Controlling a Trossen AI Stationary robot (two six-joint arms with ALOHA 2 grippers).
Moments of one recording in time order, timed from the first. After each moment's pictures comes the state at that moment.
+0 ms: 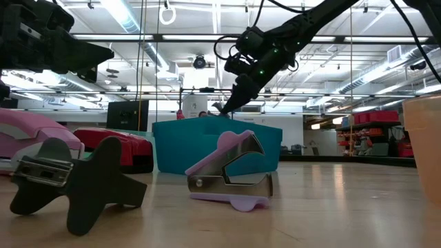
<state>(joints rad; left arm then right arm) 0.02 0.01 0.01 0.05 0.00 0.01 -0.44 1.85 1.35 -0.27 -0.20 -0.42</state>
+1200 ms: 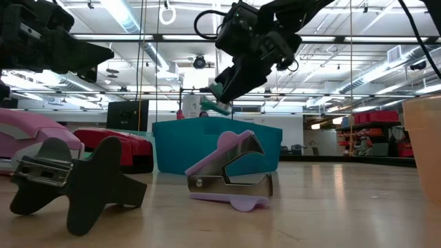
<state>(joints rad) 0.02 0.01 0.01 0.05 0.00 0.01 -0.16 1.85 1.35 -0.46 -0.49 -0.48</state>
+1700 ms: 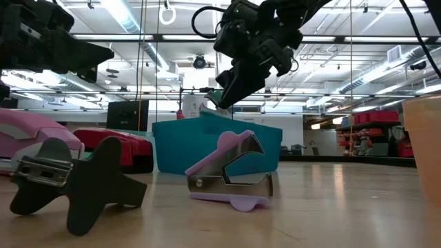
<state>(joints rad) 0.02 0.01 0.01 0.05 0.00 0.01 -0.13 1.85 1.35 -0.46 -0.35 -0.48</state>
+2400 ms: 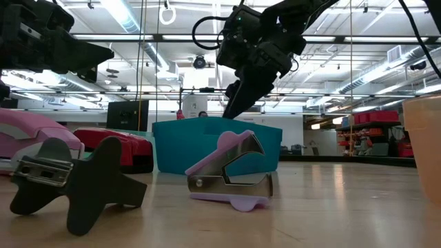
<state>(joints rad) 0.02 0.01 0.01 0.05 0.00 0.01 -0.12 1.86 1.29 -0.44 -0.35 -0.27</state>
